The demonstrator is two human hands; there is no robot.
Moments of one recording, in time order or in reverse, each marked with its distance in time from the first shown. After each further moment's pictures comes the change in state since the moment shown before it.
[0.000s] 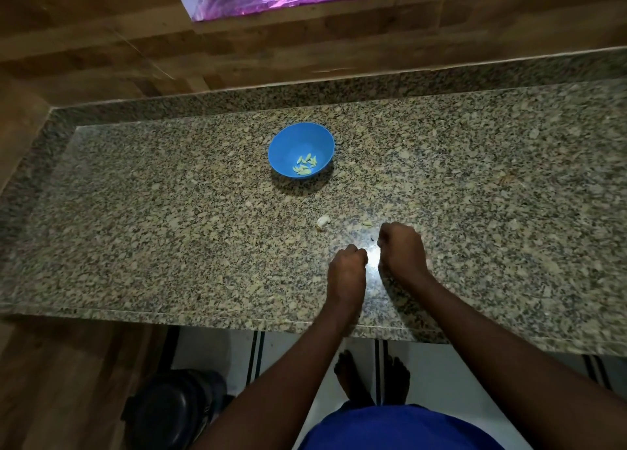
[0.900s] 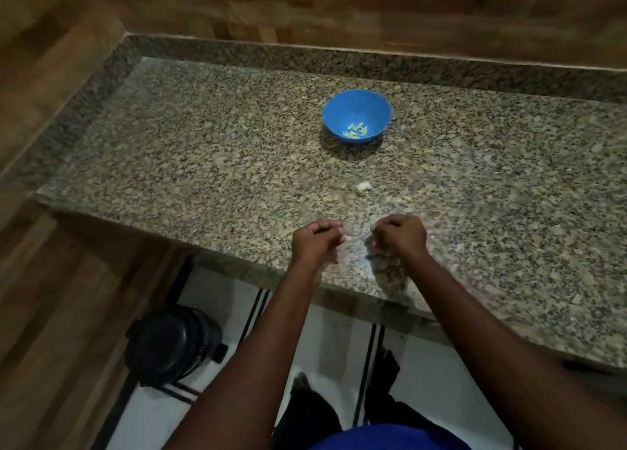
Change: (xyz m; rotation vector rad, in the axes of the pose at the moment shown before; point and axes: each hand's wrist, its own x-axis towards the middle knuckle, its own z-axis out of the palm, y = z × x) left_hand -0.067 -0.065 -0.085 -1.356 0.115 -0.818; right_hand -0.046 -0.059 0.020 0.453 -0.178 0.259
